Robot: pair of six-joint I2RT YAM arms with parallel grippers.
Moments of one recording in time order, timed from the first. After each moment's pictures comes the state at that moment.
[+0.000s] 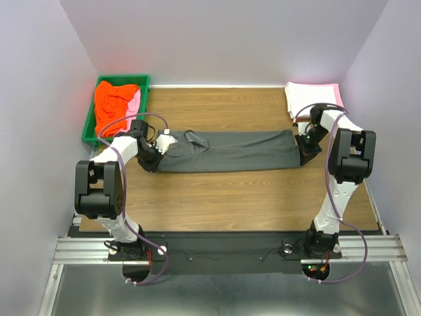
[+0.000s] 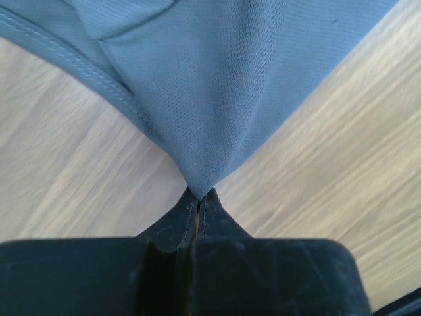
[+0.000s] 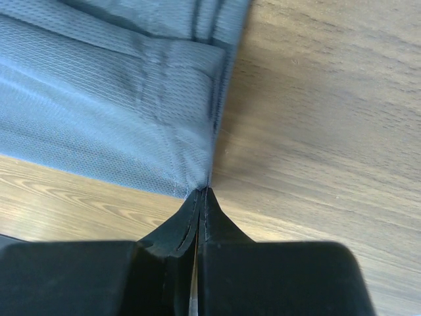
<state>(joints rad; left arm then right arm) -0.05 1.65 1.00 -0.67 0.31 0.73 -0.14 2.07 1.54 -1.09 -0.21 -0.38</state>
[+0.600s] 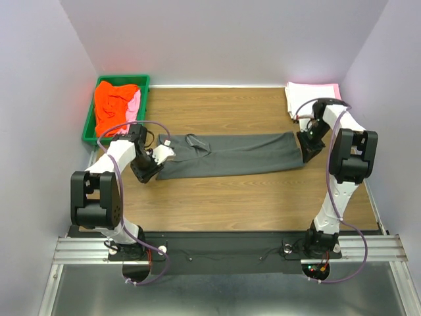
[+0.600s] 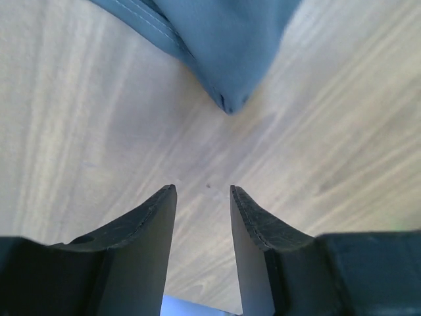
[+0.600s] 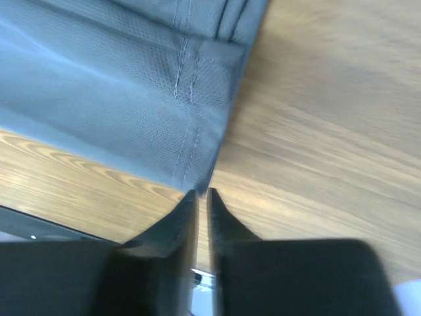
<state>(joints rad) -0.06 1.52 0.97 -0.85 0.12 0.94 -0.14 2.07 1.61 -1.21 -0.20 -0.44</state>
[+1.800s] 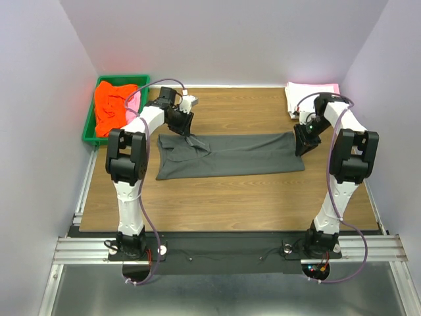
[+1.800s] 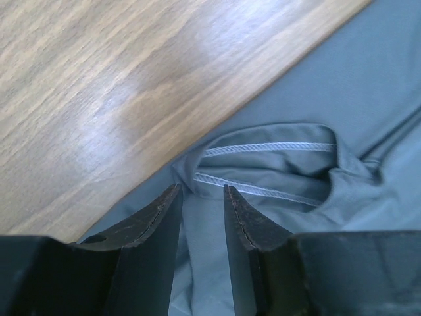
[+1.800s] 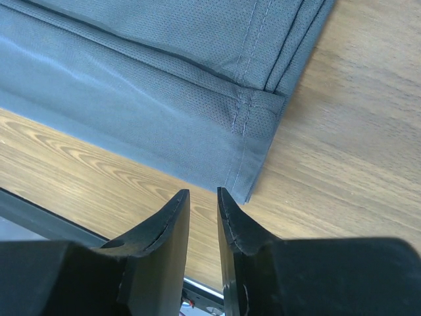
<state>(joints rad) -0.22 2.09 1.65 -0.58 0.40 0.27 -0.14 2.07 1.70 -1.22 -0.37 -0.39</state>
